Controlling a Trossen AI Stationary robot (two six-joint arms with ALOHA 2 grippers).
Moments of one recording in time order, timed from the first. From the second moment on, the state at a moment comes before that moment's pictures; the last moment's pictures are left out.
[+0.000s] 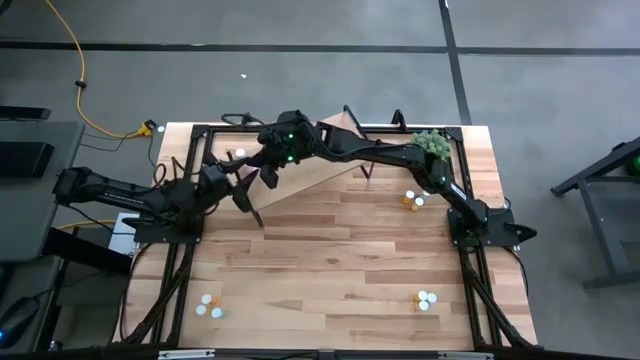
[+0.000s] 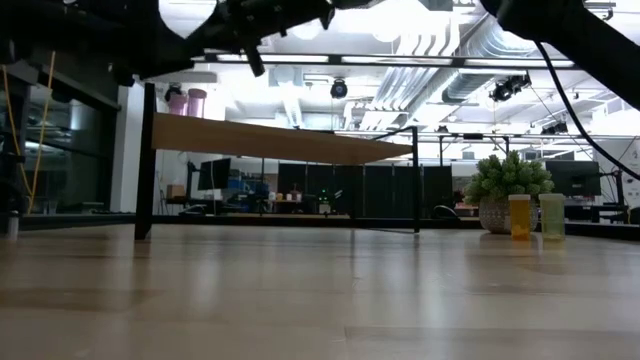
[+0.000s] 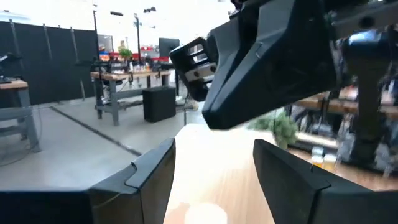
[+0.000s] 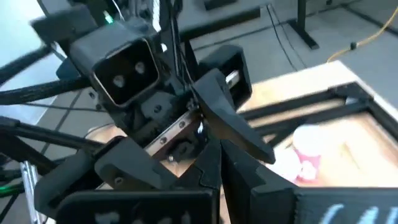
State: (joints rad) left arm 0.00 0.59 0.20 0.53 -0.78 0.08; right arm -0.20 2.31 2.36 -0.40 -0.26 0.20
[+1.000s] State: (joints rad) left arm -0.32 0.59 0.77 -0.39 -0.53 -0.32; right arm -0.20 2.04 2.29 -1.21 -0.25 -0.24
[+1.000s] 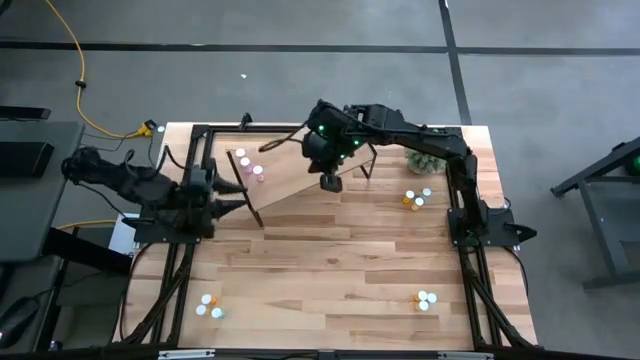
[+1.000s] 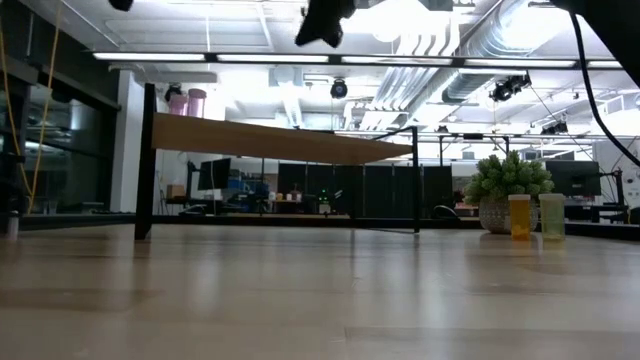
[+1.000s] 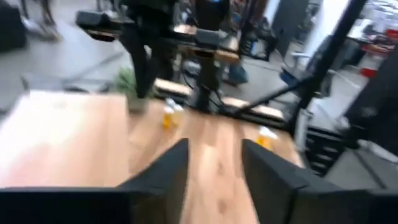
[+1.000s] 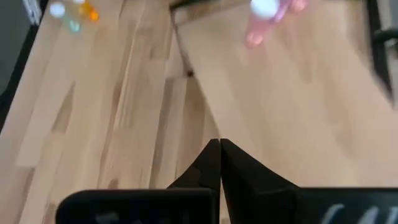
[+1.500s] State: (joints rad) left arm -0.66 0.53 0.77 -0.66 -0.93 -0.57; right arm -0.09 2.02 1.82 -0.38 -0.23 0.04
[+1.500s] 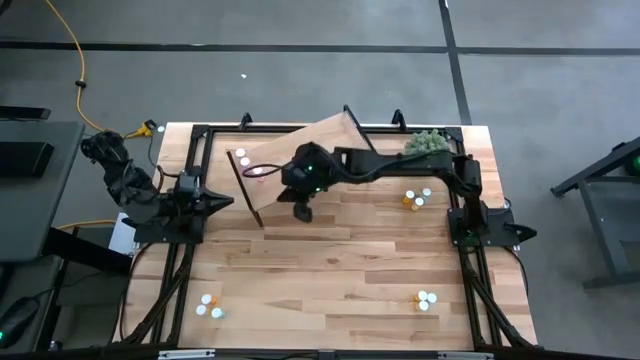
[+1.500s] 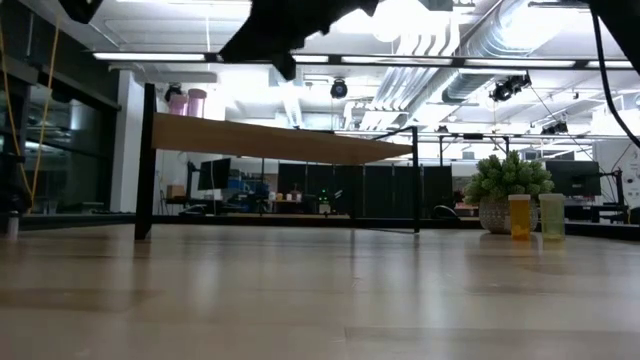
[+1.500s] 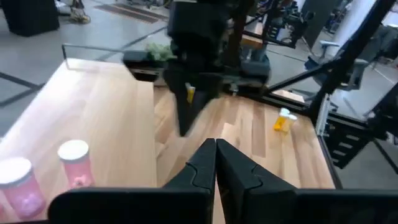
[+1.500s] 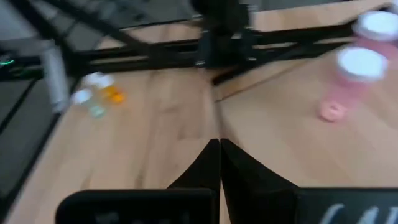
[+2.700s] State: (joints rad) left arm -0.58 0.39 0.76 -0.47 -0.69 -0.41; right arm -0.13 2.18 1.81 -0.07 0.10 0.06
